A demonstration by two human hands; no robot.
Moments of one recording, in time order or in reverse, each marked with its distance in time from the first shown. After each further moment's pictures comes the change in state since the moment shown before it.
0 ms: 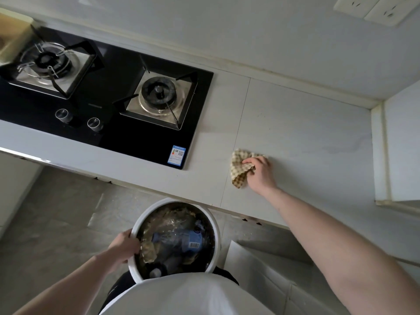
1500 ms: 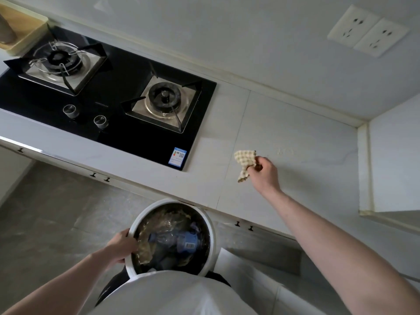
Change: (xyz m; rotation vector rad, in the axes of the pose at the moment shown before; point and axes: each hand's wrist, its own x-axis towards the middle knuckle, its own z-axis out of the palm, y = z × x) left_hand -0.011 -0.009 0.000 -0.064 -0.078 0.010; right_hand -0.019 -0.036 -0.047 0.292 0.125 0.141
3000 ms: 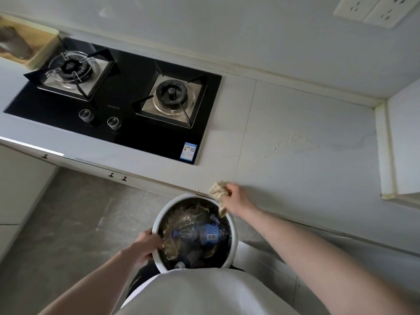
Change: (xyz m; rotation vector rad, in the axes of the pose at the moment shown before) left_hand -0.005 -0.009 0.024 -0.154 -0.029 -0.039; right_hand -0.097 -0.004 0.086 -0.043 -0.496 0.033
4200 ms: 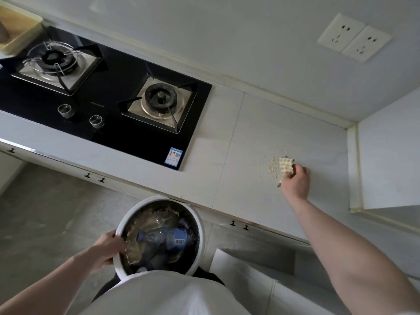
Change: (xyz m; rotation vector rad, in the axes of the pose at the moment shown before) left_hand 0.011 0.001 -0.038 0.024 0.043 0.024; right_hand 0.036 0.099 -0.181 -0.170 0.872 0.172
